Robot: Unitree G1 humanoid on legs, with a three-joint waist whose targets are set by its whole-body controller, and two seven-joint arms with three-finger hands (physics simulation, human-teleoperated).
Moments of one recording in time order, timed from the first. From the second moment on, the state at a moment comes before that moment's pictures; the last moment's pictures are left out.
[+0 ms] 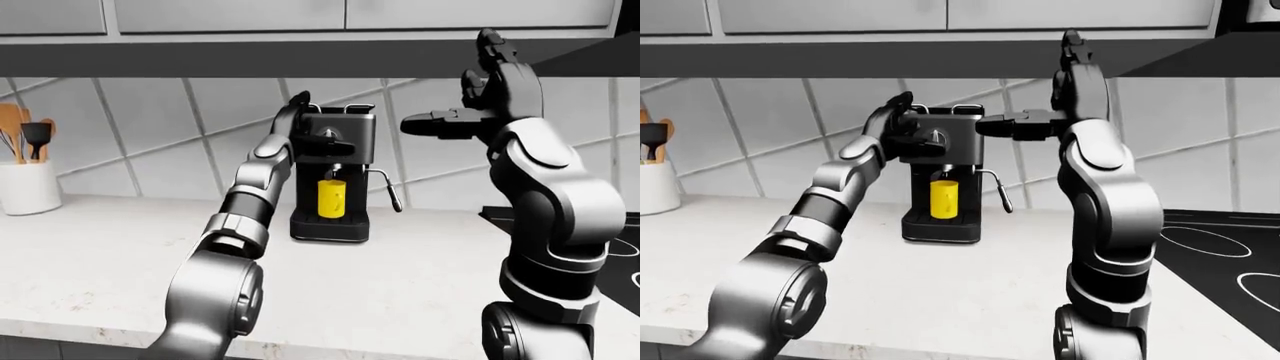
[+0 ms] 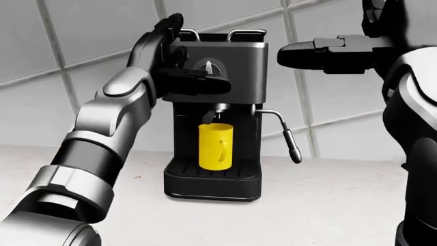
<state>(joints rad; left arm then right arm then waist) -1.19 0.07 0.08 1.09 -0.19 0.19 -0.11 -0.79 -0.30 -0.19 -0.32 0.18 1.00 -0.13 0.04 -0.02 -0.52</state>
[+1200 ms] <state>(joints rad) -1.20 0.06 0.09 1.13 -0.21 0.13 -0.09 -0.74 -0.29 -0.19 -0.32 0.18 0.98 -0.14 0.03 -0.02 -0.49</state>
